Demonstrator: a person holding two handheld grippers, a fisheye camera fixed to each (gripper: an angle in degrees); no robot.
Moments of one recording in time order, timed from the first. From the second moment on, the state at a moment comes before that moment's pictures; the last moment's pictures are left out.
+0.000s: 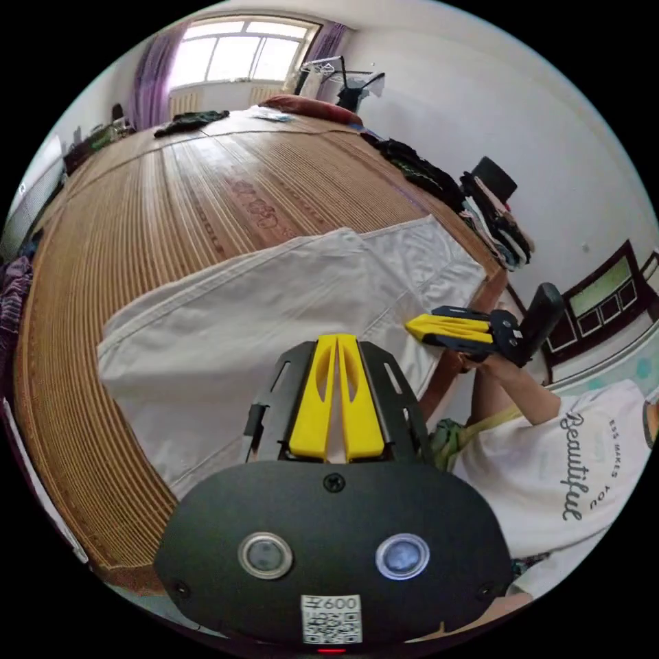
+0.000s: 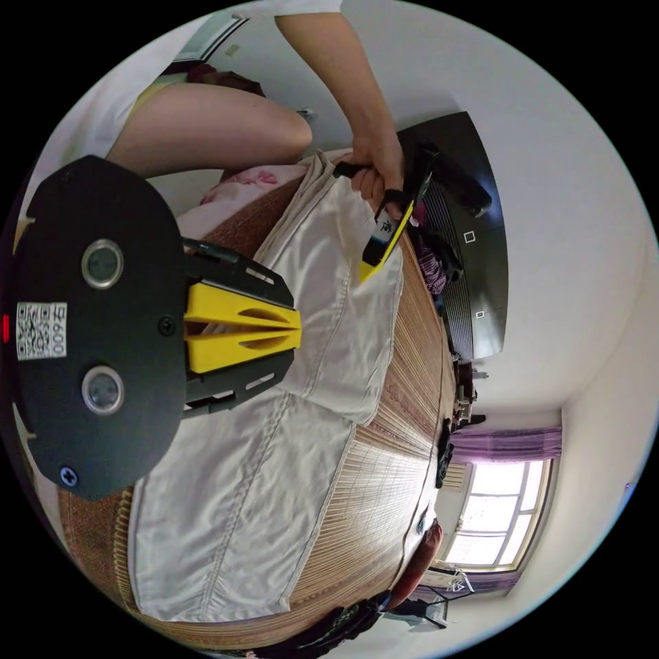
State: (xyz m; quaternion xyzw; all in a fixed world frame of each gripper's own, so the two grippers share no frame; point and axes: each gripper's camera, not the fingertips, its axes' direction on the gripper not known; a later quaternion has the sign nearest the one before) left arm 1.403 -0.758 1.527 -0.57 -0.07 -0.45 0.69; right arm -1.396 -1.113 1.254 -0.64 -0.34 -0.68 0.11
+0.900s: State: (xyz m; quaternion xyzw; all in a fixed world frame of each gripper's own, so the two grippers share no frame) left arm 1.328 -0.766 1.560 -0.65 -0.23 -0.32 0.66; right arm -1.455 -1.114 1.267 -0.66 -0.33 -0.67 0.12
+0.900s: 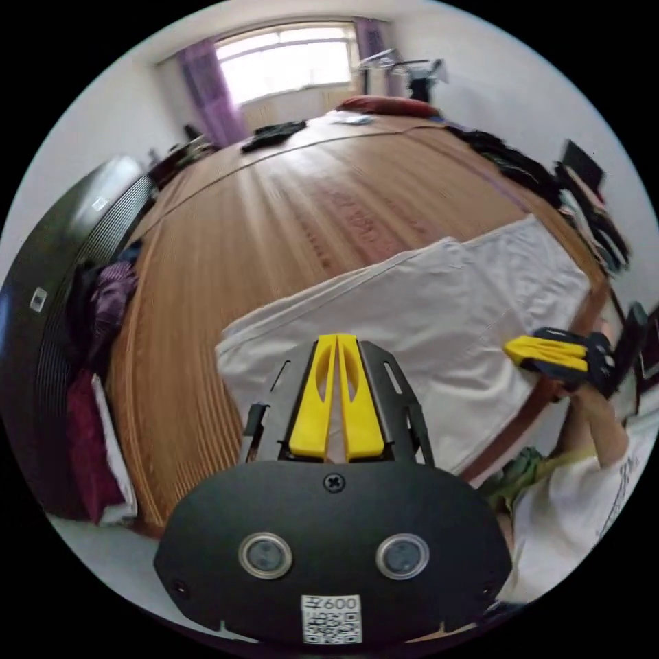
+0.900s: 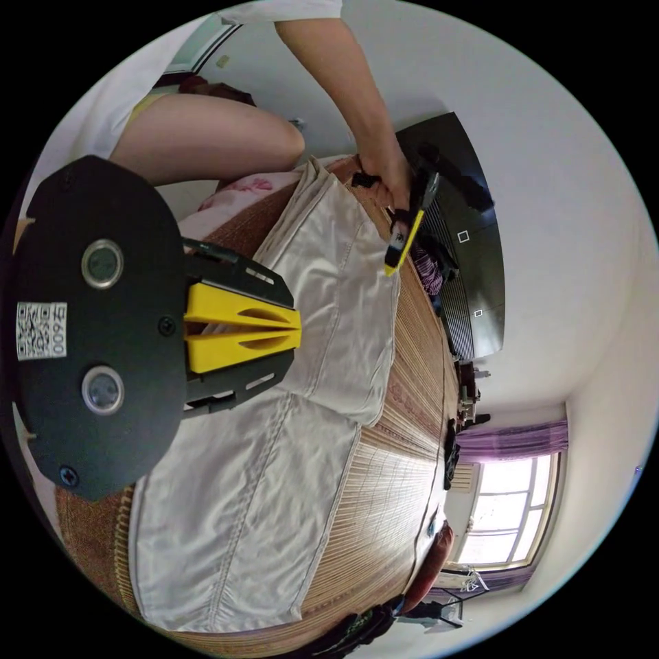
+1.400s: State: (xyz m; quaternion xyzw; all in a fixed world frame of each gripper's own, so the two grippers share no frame) left arm 1.284 -0.734 1.648 -0.61 0.06 -0.37 0.69; right arm -1.472 -1.124 1.269 -0.68 -0.32 -0.65 0.12
